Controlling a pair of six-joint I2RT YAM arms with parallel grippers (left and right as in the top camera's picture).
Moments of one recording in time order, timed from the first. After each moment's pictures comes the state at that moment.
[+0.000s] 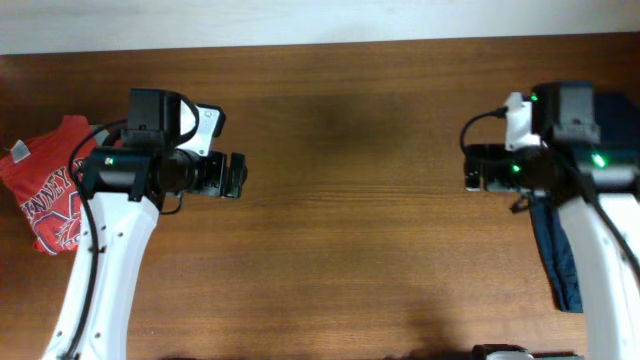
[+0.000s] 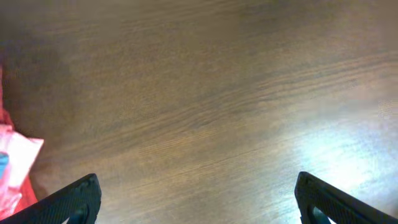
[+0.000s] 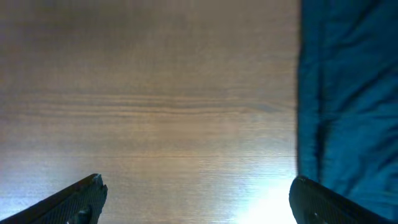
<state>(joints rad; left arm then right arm) -0.09 1.43 1.42 -1.07 0.19 0.11 -0.05 1.34 1.45 -1.20 -0.02 0.00</state>
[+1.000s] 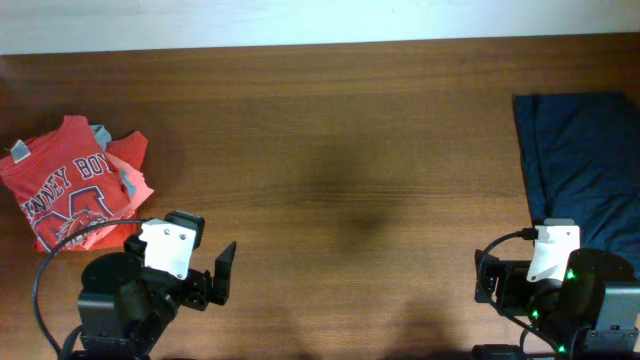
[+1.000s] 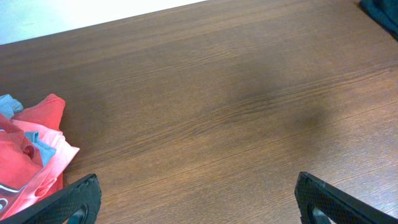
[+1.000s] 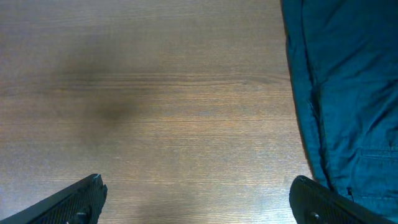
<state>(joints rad) -0.10 0.58 0.90 -0.92 0.17 0.13 -0.05 0.58 1.03 -1.24 -0.05 0.03</state>
